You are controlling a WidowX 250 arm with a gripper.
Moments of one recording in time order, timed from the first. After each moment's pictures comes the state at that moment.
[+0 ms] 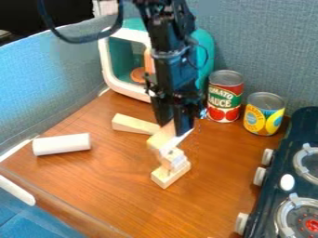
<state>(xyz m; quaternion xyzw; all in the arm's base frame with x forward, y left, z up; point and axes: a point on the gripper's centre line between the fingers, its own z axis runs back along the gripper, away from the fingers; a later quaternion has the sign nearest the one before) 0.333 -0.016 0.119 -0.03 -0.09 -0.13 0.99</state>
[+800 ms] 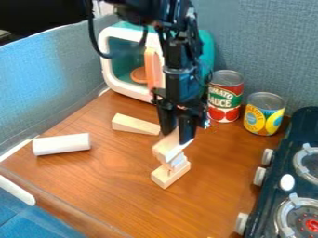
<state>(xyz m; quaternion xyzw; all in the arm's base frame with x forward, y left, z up) 0.359 -0.005 0.075 -0.03 -0.02 -0.10 0.99</state>
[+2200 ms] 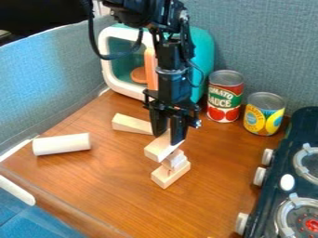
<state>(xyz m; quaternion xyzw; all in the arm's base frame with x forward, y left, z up) 0.359 0.010 0.070 -0.03 0.00 -0.07 1.00</state>
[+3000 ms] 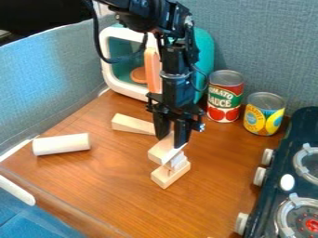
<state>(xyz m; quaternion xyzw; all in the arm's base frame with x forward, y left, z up) 0.362 0.004 0.064 -0.02 0.00 -0.07 1.00</state>
